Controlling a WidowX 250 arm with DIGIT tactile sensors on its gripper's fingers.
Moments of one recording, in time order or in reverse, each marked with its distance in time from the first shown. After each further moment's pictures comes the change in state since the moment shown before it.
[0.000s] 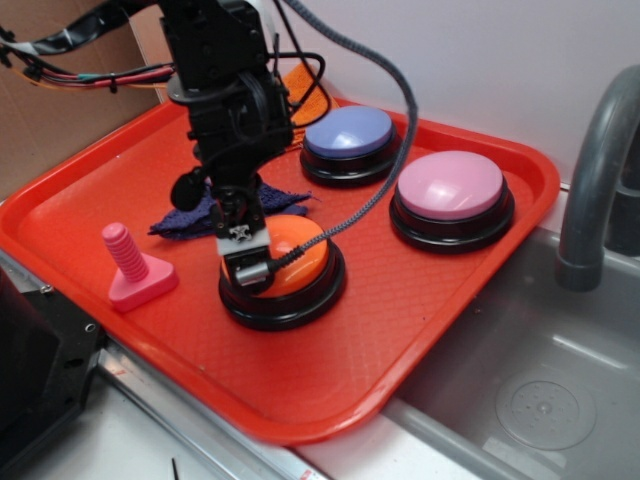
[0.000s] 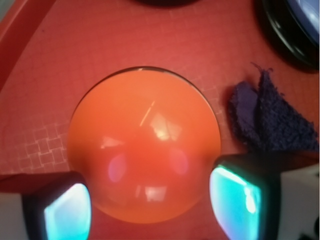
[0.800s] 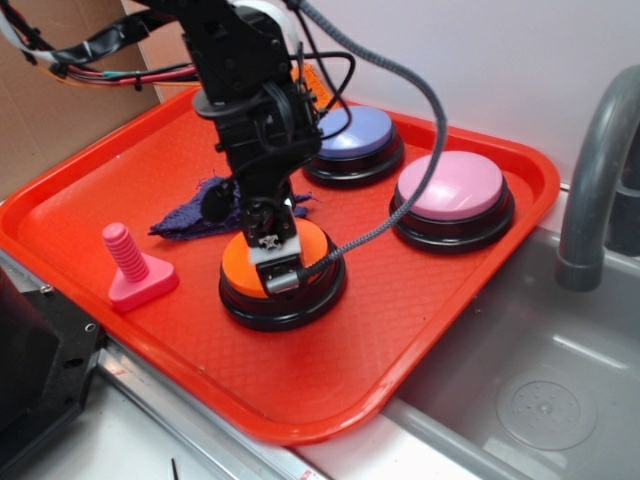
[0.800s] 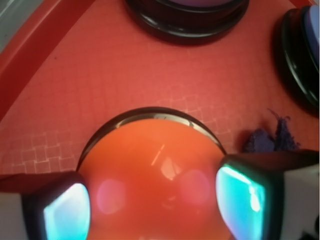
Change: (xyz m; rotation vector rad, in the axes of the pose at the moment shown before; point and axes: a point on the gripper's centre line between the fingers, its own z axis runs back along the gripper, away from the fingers) arm 0.016 -0.007 -0.009 -0.008 -0.062 -0.078
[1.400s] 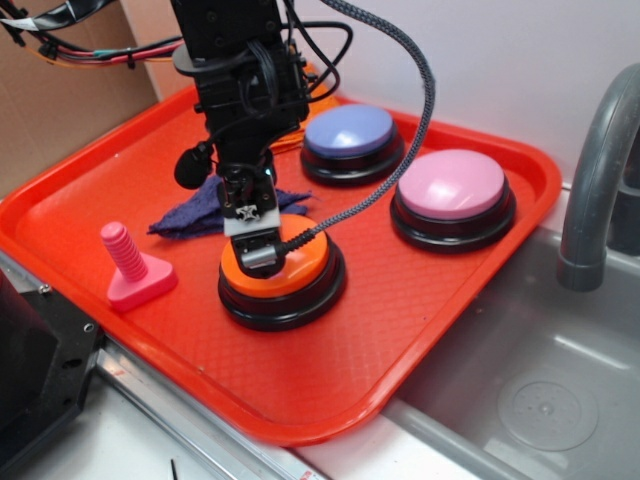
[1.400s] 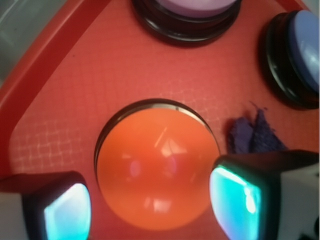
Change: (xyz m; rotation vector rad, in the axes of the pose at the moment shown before) arm -0.005 -0.004 0.031 0.028 0.046 0.006
